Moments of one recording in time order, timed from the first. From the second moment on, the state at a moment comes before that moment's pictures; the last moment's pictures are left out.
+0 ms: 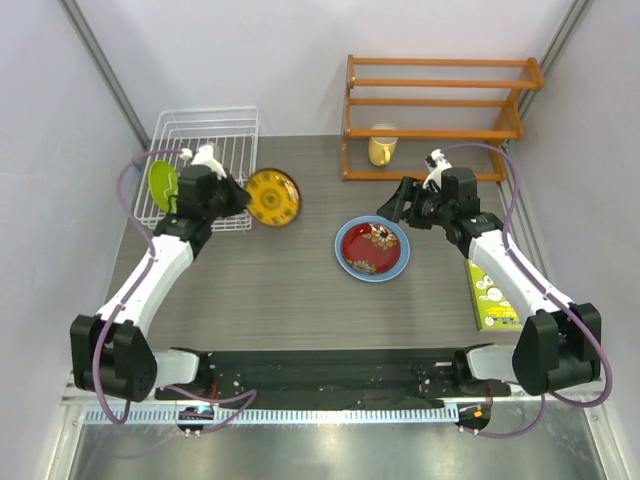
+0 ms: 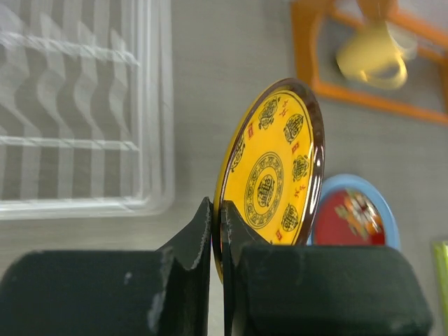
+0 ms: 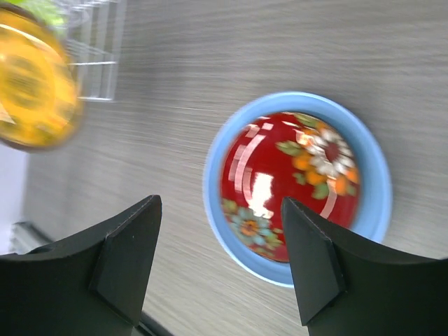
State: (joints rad) left arm -0.19 1.26 1.04 -0.17 0.05 -0.43; right arm 0.20 1.29 0.97 -0.25 -0.35 0.45
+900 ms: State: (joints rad) left arm -0.45 1.37 0.92 0.11 0.31 -0.70; right arm 0.34 1.44 0.93 0.11 -0.56 0.66
